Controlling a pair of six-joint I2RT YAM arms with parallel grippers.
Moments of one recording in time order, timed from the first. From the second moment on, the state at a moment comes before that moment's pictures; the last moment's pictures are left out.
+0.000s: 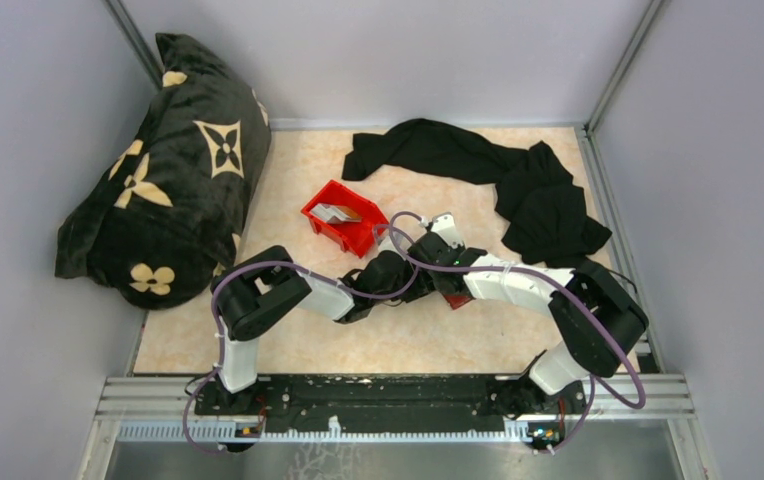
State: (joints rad) left arm -0.98 1.97 0.79 0.68 -0.06 -1.16; right arm 0.80 1.50 0.81 -0.44 0.66 0.35
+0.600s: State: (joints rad) left arm -0.98 1.98 0.80 0.69 -0.06 -1.16; right arm 0.80 1.50 0.81 -0.44 0.61 0.35
